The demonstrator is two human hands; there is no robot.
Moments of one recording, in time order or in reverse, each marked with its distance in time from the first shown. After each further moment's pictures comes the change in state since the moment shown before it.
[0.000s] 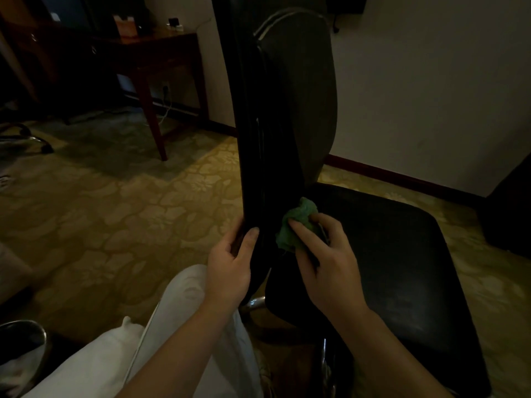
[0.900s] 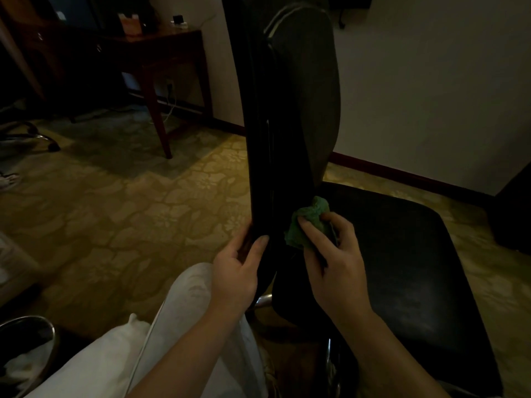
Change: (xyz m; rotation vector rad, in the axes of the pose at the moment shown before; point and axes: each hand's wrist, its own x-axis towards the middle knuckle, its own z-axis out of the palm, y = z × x) left_hand -0.009 -0.004 0.000 0.000 -0.014 0.011; right_hand -0.002 -0.001 0.005 0.035 0.065 0.045
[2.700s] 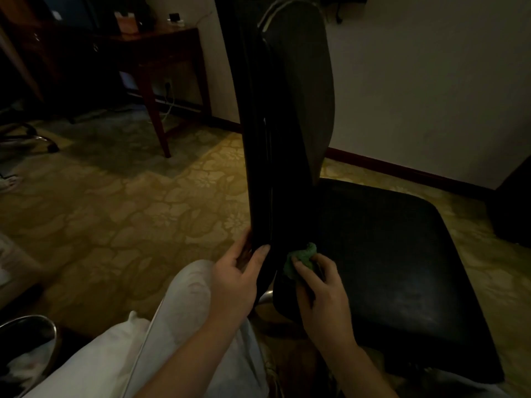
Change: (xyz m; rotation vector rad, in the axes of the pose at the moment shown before) left_hand -0.016 -0.011 0.002 -0.006 0.006 0.005; right_hand -0.069 0.021 0.032 -0.061 -0.168 0.247
